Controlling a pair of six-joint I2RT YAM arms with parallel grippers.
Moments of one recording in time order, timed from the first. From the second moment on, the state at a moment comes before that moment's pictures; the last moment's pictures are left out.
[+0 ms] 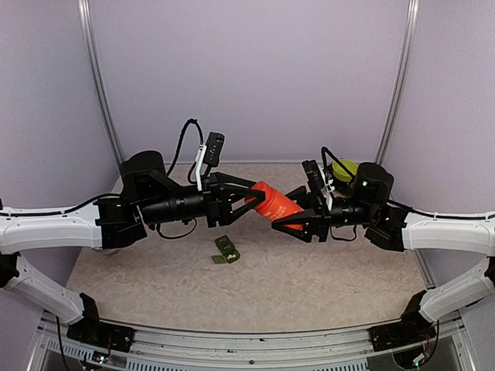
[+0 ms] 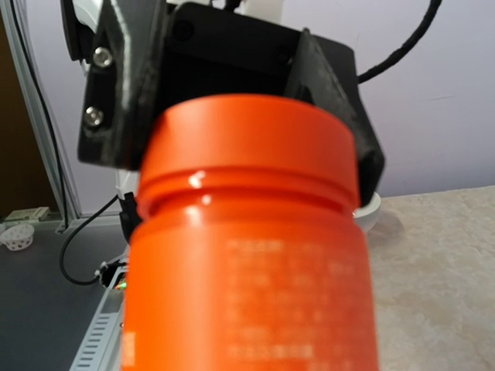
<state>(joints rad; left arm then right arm) -1.03 1.32 0.96 0.40 0.32 -0.38 0.81 1.27 0.74 0.56 -0.81 0.09</state>
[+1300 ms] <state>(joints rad) -1.04 1.33 0.97 0.42 0.27 -0.39 0.80 1.27 0.74 0.59 -0.80 0.16</state>
